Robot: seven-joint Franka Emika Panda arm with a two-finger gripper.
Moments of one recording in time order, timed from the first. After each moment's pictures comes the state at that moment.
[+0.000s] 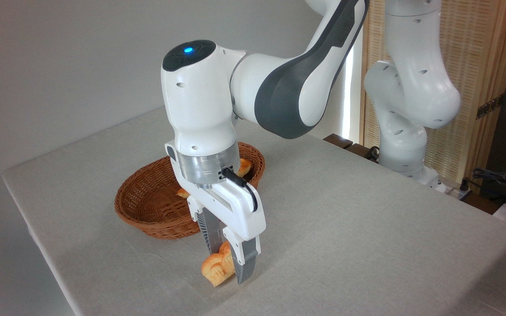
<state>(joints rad) -0.27 0.08 0.36 -1.99 -0.03 2.10 0.90</state>
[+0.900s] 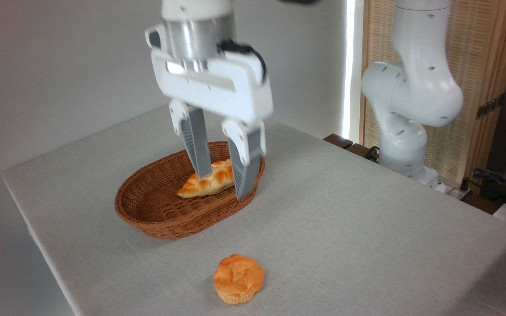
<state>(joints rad) -0.14 -0.07 0.18 -1.71 0.02 1.70 0.72</state>
